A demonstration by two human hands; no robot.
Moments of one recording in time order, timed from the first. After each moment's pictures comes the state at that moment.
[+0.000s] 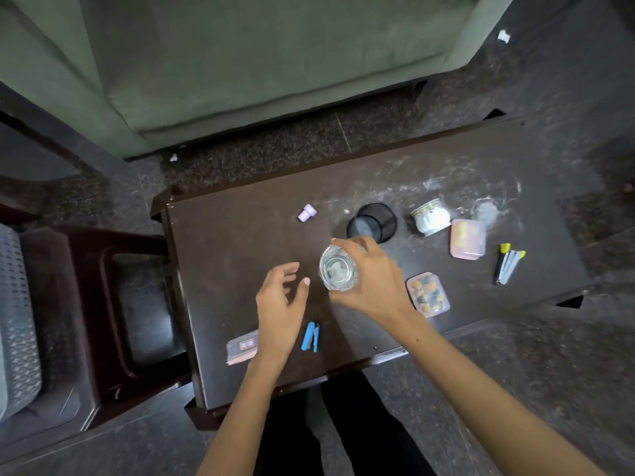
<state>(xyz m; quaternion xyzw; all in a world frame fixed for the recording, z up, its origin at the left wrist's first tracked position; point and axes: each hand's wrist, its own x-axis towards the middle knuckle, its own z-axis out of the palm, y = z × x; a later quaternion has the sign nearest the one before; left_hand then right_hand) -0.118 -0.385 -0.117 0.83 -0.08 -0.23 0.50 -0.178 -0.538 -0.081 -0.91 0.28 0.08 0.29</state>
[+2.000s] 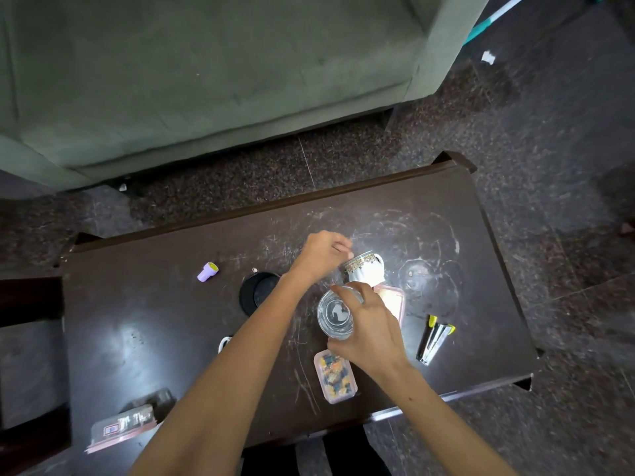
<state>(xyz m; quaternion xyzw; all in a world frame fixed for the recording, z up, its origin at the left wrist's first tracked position) -0.081 -0.724 -0.175 0.80 -0.22 -0.44 0.35 -0.244 -0.753 -0.117 -0.90 0.26 0.16 0.30</state>
